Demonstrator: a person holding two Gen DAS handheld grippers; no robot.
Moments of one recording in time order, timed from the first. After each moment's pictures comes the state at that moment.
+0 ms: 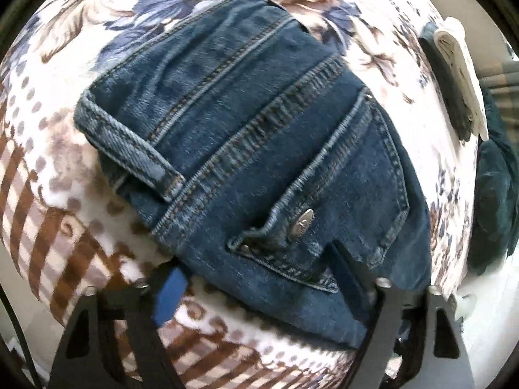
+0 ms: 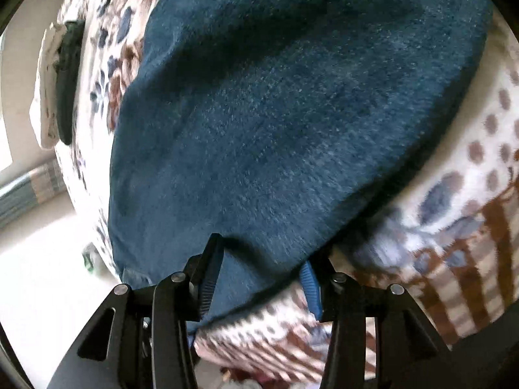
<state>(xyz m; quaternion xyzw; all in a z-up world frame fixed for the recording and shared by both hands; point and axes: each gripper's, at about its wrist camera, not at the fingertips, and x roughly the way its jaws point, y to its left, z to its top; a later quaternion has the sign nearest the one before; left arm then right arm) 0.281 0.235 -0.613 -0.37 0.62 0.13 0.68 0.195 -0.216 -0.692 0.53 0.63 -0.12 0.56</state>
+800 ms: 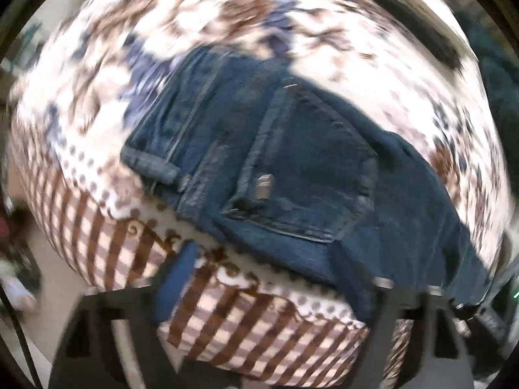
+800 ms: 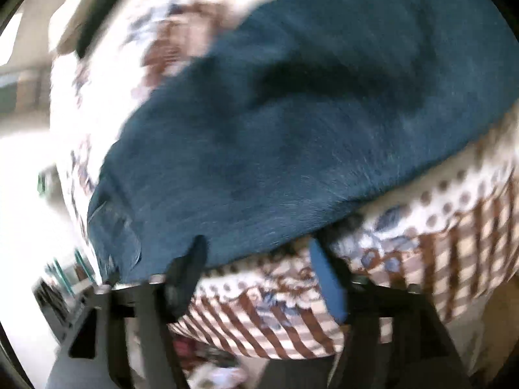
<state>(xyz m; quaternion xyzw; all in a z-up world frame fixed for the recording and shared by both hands) 0.296 0.178 -0.548 -0.17 0.66 0.11 0.72 0.253 -0.165 -0.631 0.33 0.71 -0.03 0.62</state>
